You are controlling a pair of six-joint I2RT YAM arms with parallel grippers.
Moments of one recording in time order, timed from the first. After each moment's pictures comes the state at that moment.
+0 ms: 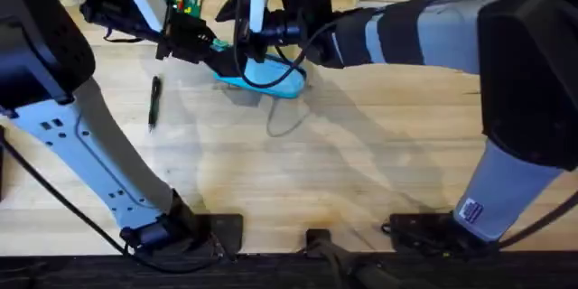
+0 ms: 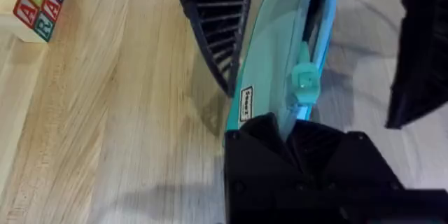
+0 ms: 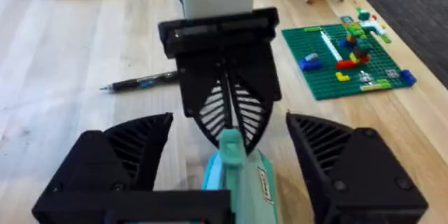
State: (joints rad) left arm 0.33 2.18 1.67 -1.43 0.95 2.06; right arm 0.66 2.05 1.30 0.39 -0.65 -0.24
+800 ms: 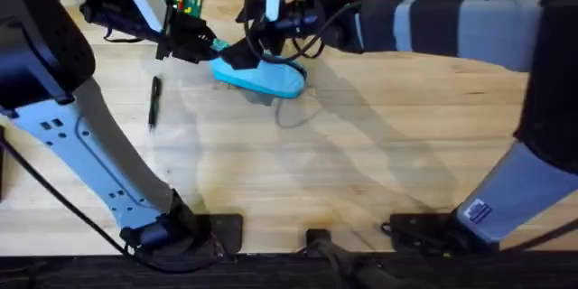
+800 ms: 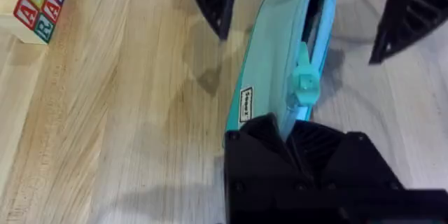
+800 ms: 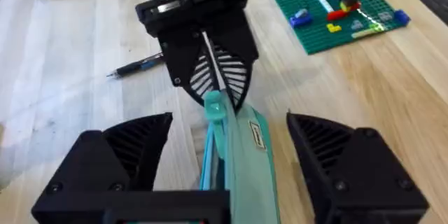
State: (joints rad) left arm 0.33 2.18 1.67 -1.43 0.95 2.06; right arm 0.60 1.96 1.30 0.17 -0.66 -0.19
